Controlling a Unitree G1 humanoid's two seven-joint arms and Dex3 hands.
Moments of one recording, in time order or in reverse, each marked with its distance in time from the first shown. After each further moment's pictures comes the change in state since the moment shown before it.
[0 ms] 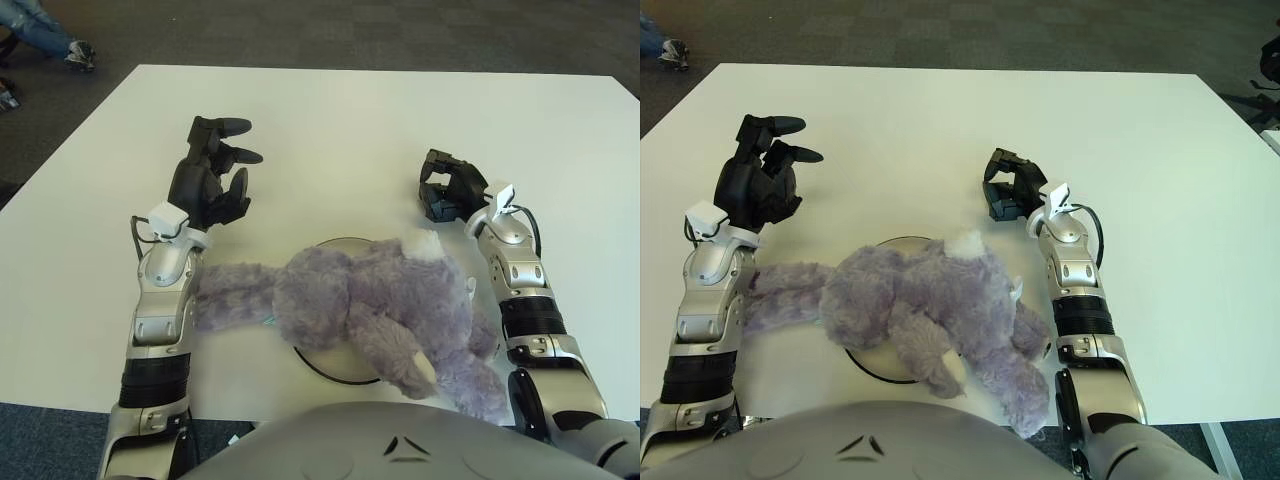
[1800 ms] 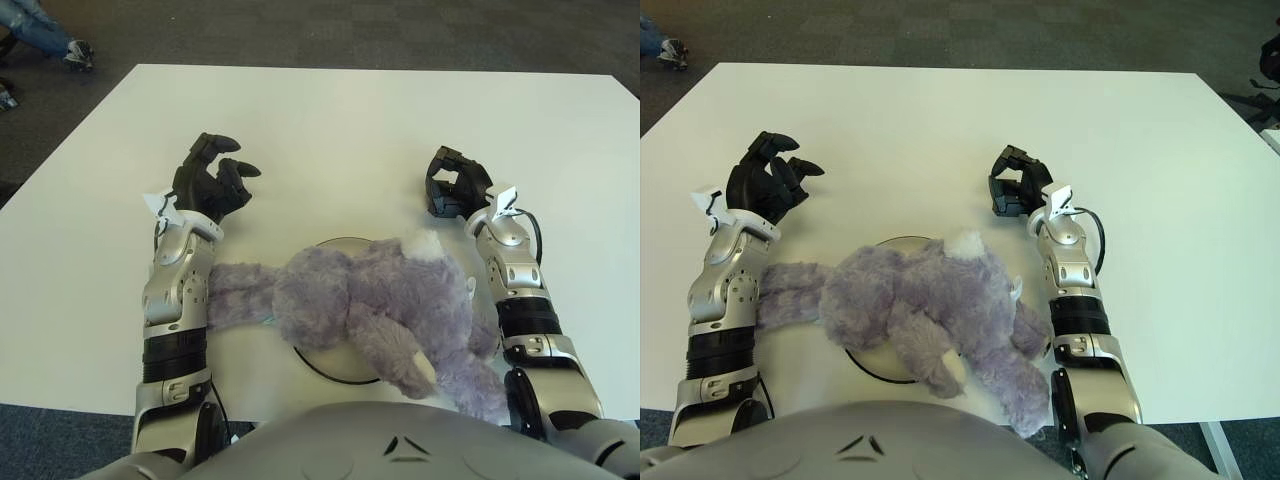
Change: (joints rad) left arm -0.115 -0.113 0.121 0.152 -0.251 0.273 0.090; right arm 0.000 0.030 -0.033 0.030 -0.009 -0.033 -0.136
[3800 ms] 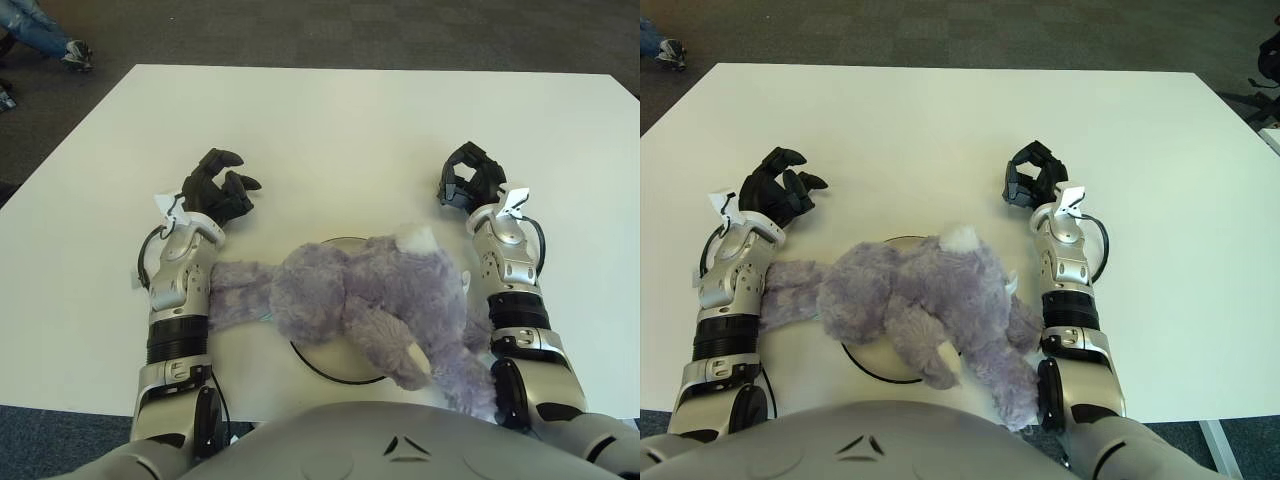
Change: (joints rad) left arm -0.058 0.019 0.028 0.215 0.017 -0.024 -0.049; right arm -0.038 0.082 -0.119 0.065 0.054 -0.003 -0.161
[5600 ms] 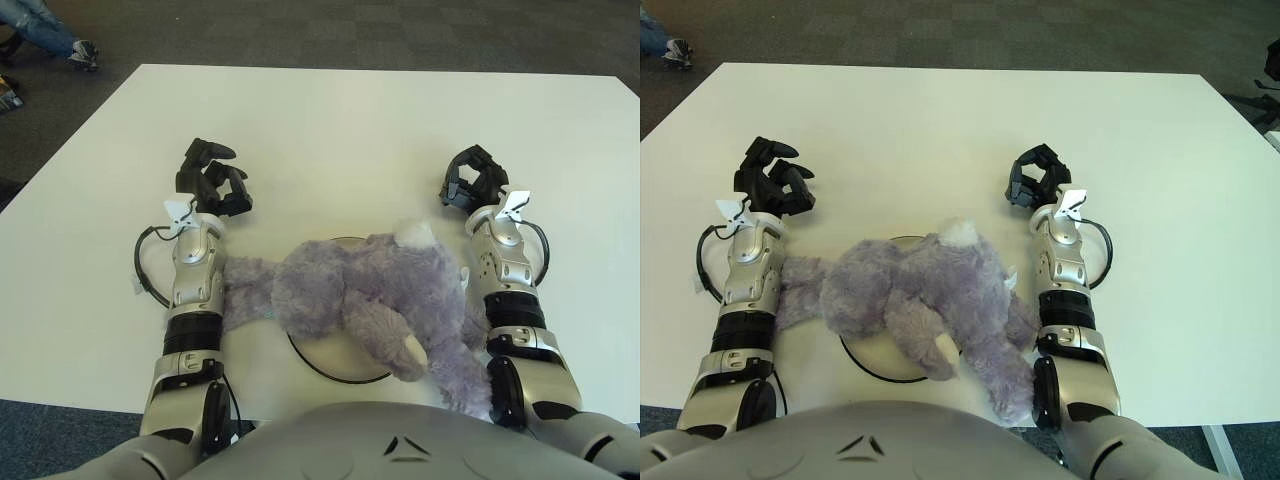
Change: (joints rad) left arm -0.032 -0.036 -0.054 0.184 0.303 -0.447 0.185; right arm -0.006 0.011 -0.015 0.028 0.000 -0.013 -0.046
